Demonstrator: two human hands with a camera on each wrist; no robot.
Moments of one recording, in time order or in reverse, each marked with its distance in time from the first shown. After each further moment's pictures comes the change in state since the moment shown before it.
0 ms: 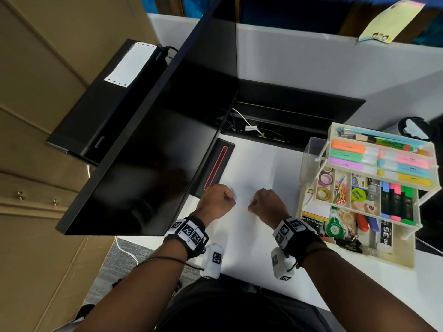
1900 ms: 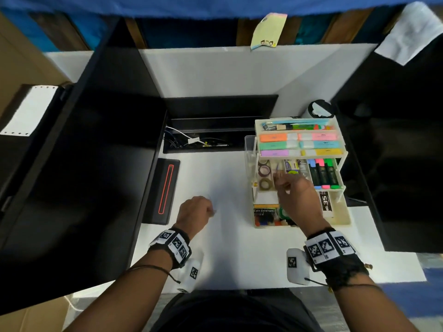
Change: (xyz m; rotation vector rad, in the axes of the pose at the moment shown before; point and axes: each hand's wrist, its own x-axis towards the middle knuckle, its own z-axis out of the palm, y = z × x) left_hand 0.030 0.036 0.049 0.553 -0.097 0.362; right_hand -0.098 0.123 -0.102 0.152 0.658 0.174
